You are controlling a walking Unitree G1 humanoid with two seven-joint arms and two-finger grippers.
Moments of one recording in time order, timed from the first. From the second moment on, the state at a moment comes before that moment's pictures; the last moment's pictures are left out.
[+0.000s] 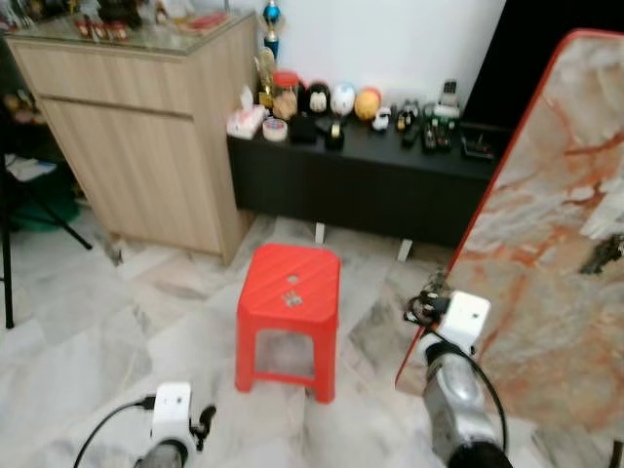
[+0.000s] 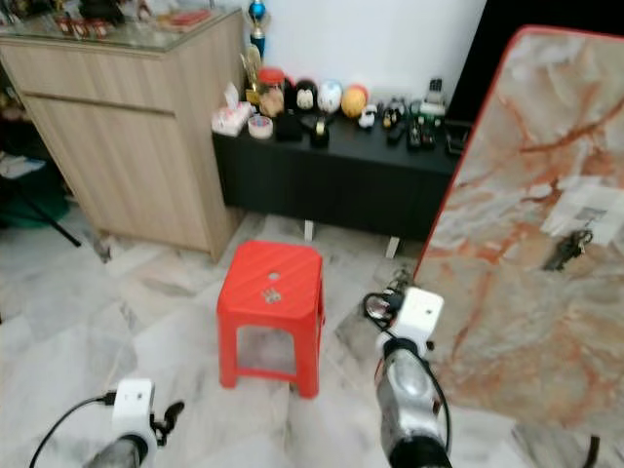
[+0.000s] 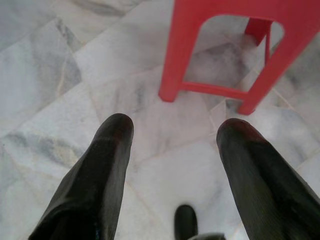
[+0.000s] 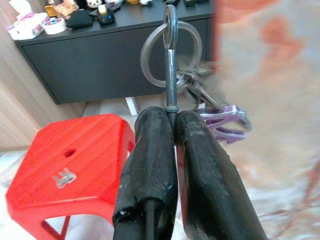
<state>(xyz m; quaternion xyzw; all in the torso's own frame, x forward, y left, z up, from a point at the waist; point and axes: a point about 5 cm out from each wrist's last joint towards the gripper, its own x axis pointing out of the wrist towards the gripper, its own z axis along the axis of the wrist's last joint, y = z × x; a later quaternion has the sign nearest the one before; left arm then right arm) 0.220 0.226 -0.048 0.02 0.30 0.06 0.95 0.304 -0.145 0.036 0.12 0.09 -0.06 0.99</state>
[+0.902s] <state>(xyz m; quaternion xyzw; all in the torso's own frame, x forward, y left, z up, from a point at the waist) 0.220 0.224 -0.048 0.02 0.30 0.06 0.95 0.300 -0.156 0.033 0.10 0.09 -0.09 0.99</state>
